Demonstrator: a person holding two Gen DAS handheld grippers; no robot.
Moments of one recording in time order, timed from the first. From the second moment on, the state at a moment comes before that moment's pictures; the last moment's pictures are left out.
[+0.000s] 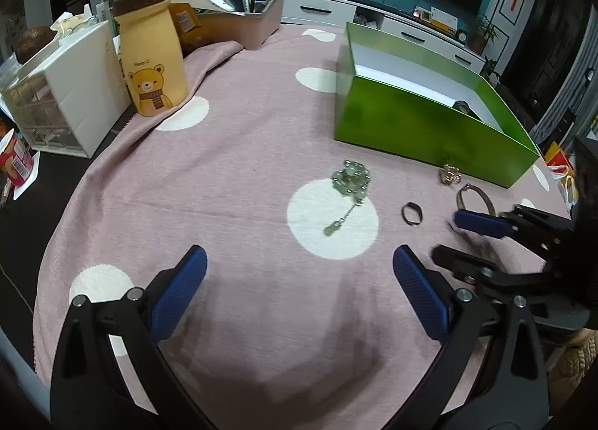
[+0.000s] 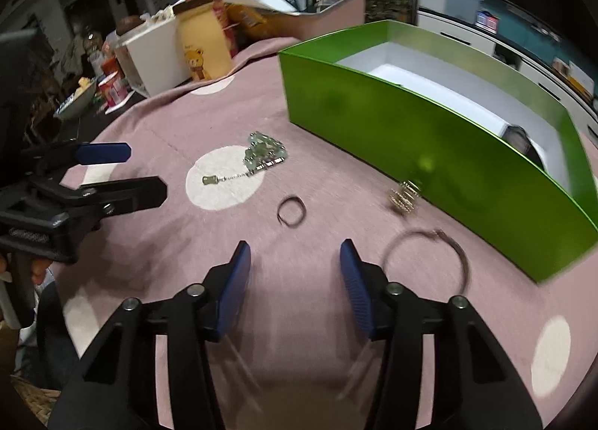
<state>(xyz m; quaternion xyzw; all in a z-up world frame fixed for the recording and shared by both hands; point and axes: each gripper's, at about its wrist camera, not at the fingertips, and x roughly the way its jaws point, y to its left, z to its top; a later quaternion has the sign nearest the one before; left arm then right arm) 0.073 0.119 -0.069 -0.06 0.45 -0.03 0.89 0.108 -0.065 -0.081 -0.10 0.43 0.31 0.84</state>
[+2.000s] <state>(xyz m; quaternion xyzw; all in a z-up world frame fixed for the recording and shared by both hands) 0.105 0.068 -0.058 -0.01 0.43 -0.08 0.90 0.090 -0.165 -0.031 0.02 0.36 0.25 0.90</state>
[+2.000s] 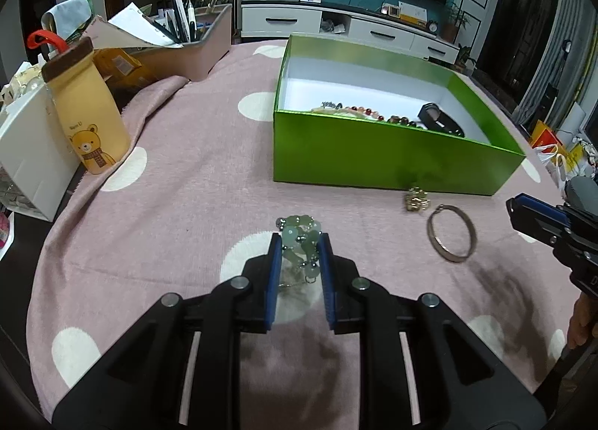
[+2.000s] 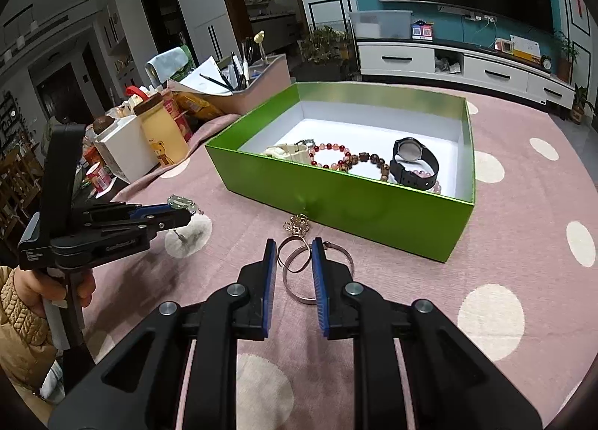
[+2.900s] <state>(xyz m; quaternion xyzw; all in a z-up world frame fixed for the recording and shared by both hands) 0.068 0.026 0.006 0.02 0.37 -0.11 0.92 0.056 -0.209 0.013 0.04 0.31 0.21 0.93</state>
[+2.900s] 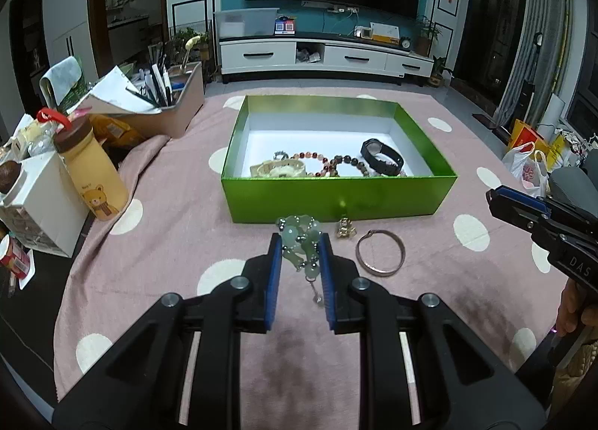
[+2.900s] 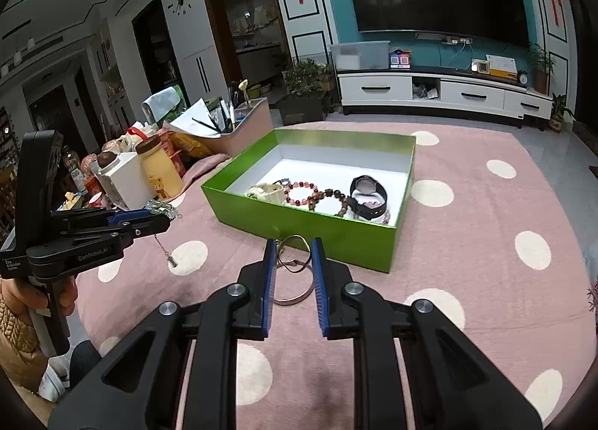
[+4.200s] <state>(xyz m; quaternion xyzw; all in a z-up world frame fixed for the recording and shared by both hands) 0.120 0.005 0.044 0.03 0.34 -0.12 0.93 0.087 -0.212 0.050 0.03 0.26 0.21 0.94</state>
